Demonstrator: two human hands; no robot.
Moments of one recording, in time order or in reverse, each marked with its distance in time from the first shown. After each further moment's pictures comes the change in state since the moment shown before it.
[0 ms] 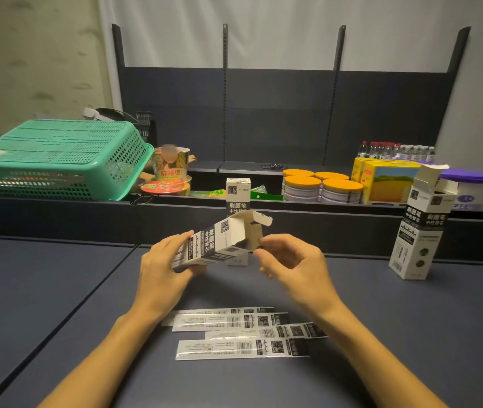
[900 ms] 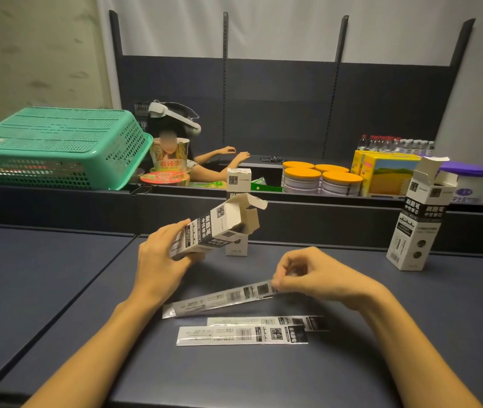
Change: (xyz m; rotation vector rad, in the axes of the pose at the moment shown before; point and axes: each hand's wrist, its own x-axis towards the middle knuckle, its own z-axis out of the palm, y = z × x) left_hand 0.002 0.005 -0.005 -0.023 0.022 -0.004; right_hand 0.002 -0.009 -0.043 -0.313 -0.547 0.413
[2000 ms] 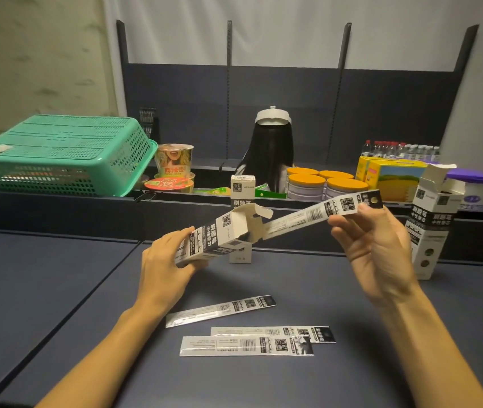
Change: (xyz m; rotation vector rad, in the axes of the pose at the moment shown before) left_hand -0.001 -0.005 0.003 0.030 -0.012 -0.044; right_hand -0.021 -0.029 -0.026 1.159 0.677 -0.408
